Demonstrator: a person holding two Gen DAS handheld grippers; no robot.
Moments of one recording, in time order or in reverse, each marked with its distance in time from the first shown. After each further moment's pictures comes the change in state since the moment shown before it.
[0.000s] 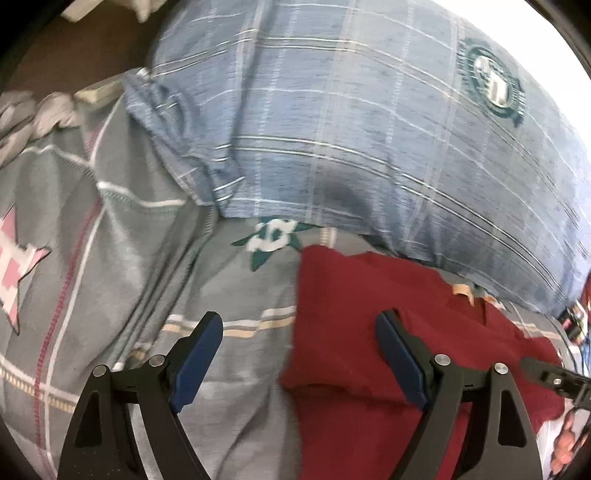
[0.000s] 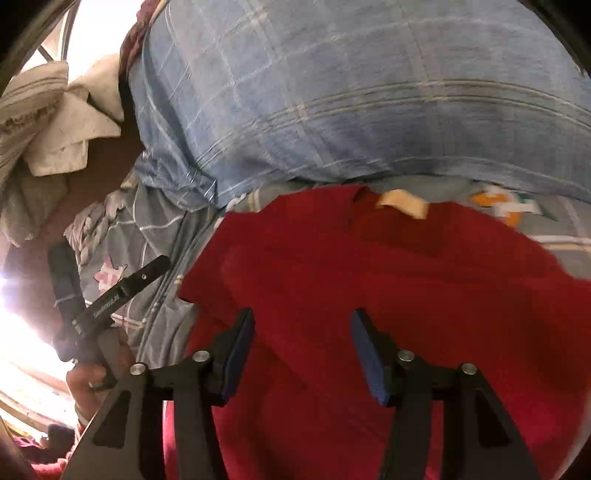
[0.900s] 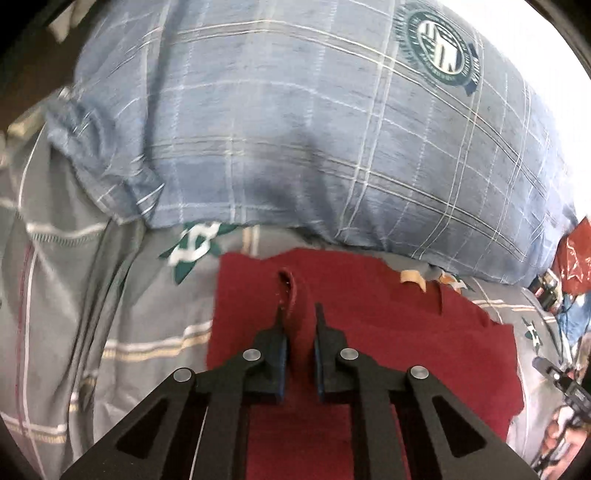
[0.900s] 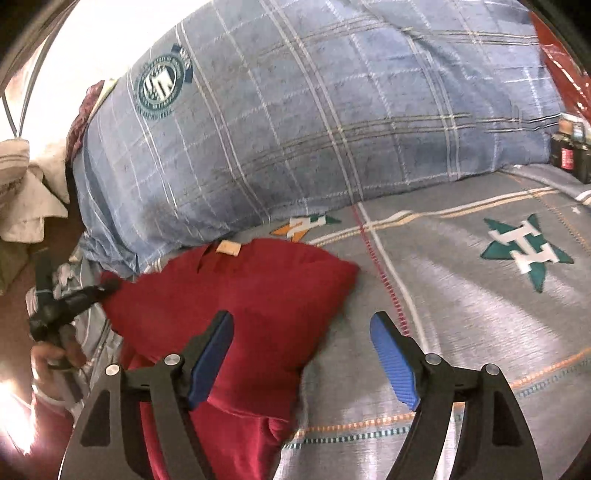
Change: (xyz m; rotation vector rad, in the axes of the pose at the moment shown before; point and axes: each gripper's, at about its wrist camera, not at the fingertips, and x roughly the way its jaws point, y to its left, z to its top) left arm 0.032 -0.025 0.017 0.090 0.094 -0.134; right arm -0.118 -0.106 -0.058 0.174 -0.261 -0.251
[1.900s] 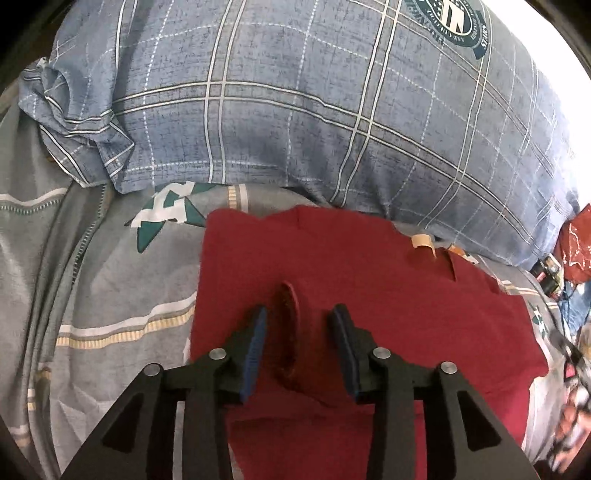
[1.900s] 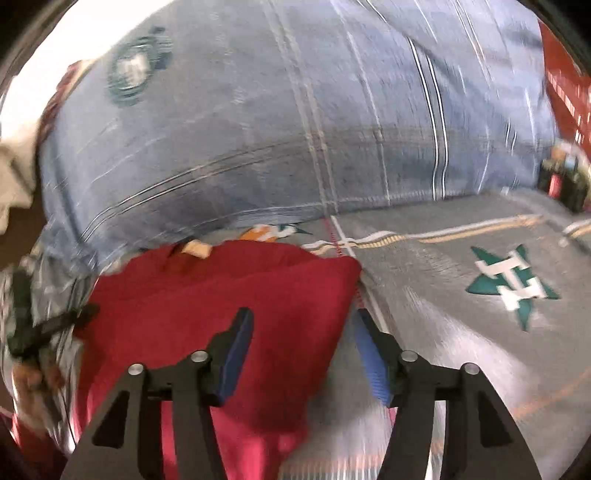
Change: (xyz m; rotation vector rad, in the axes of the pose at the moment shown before) left arm 0.053 0.000 -0.008 0.005 0.080 -0.033; right arm 0.004 0.004 0.006 -0.085 -0.019 -0.155
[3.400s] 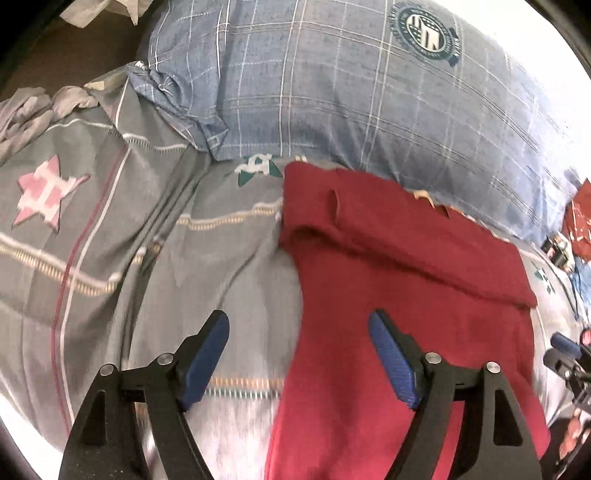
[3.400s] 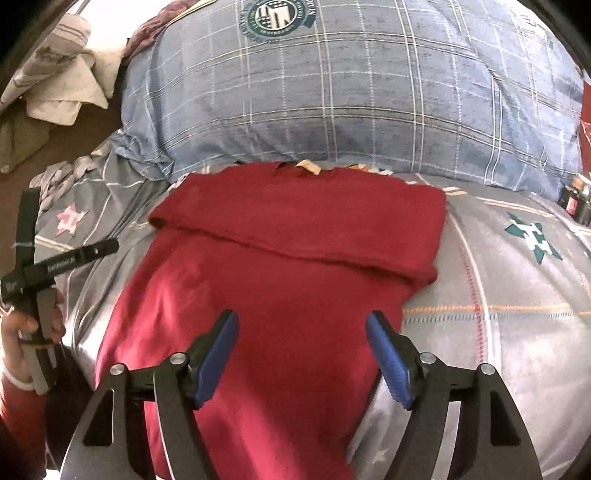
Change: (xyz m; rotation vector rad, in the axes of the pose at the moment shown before) left arm -0.145 -0.009 -0.122 -0.002 -0.087 0.154; right arm -0.062 0.100 -0.093 -0.212 0.087 0.089
